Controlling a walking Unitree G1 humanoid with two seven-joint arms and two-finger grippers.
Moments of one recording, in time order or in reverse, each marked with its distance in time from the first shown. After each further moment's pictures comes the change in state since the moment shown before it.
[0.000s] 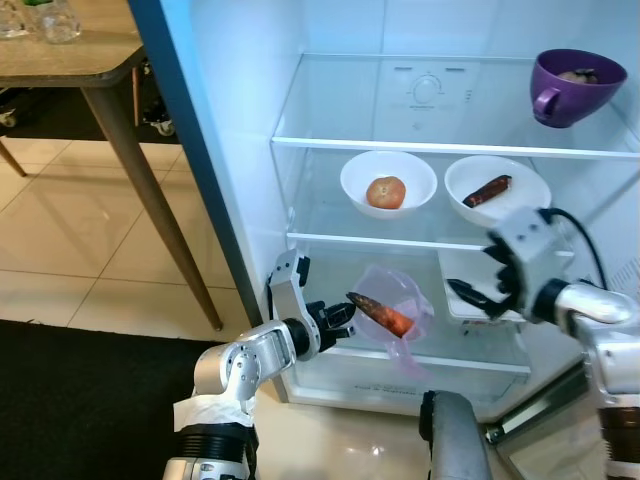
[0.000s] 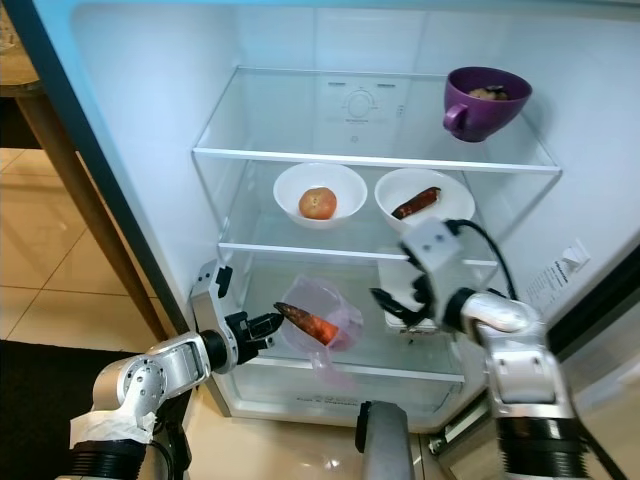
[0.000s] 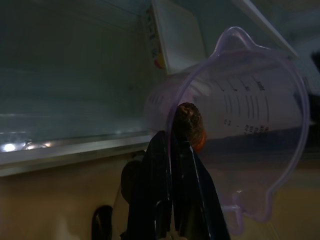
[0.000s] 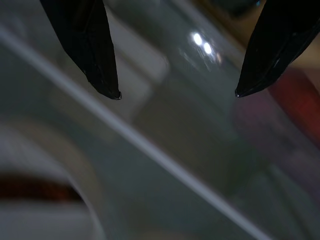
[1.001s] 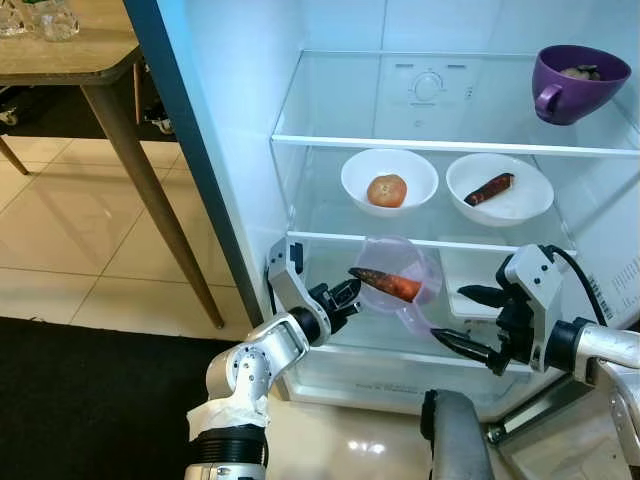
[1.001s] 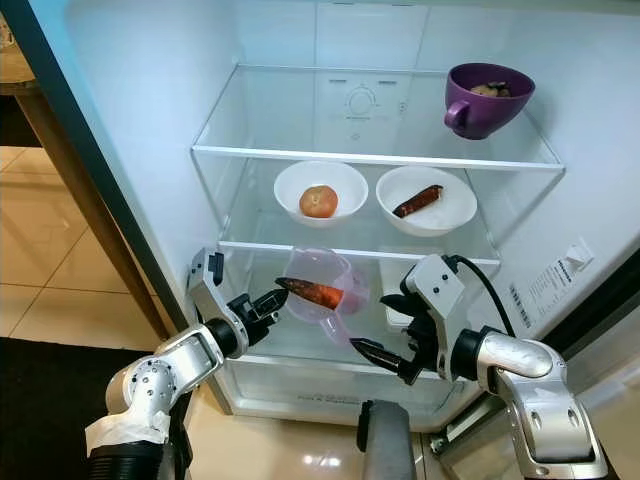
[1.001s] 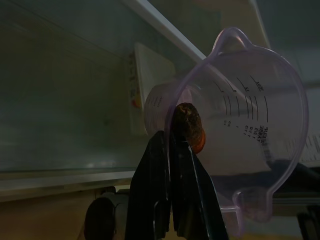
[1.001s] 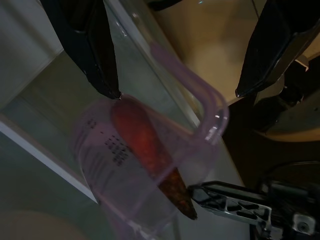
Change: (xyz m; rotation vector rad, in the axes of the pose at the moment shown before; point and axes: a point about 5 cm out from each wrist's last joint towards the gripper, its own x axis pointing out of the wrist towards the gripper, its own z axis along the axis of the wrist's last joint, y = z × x) left arm 0.006 -0.016 0.010 -0.135 -0.175 -0.039; right arm -0.020 0.059 0.007 0.018 -0.152 0.417
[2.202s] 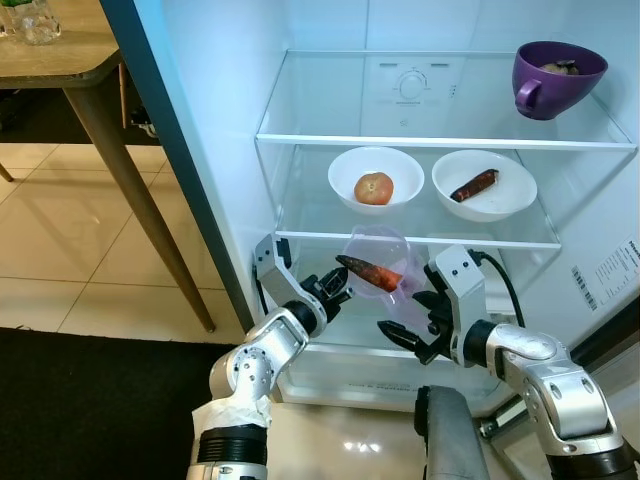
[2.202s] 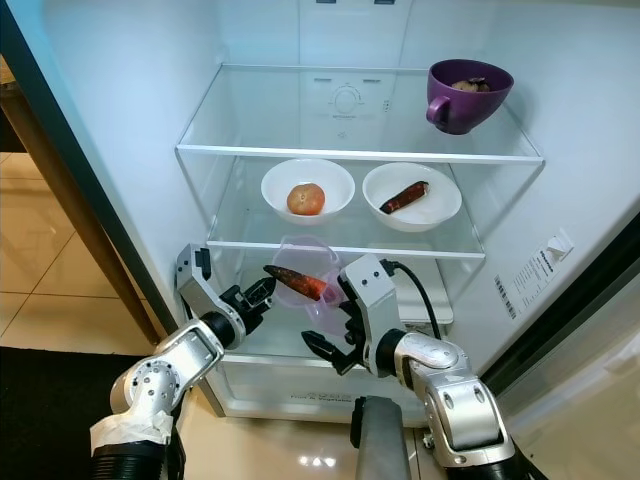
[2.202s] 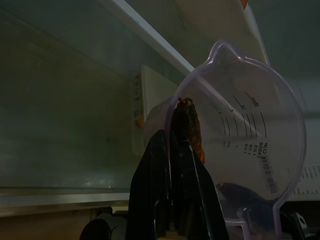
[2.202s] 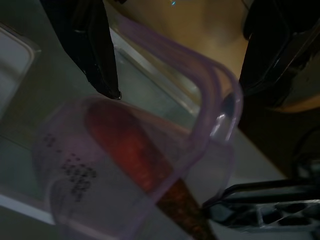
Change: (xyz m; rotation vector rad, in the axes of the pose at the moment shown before) left arm 0.002 0.003 0.007 -0.056 -0.123 0.055; right arm 0.066 0.027 -0.002 0.203 0.064 -0.171
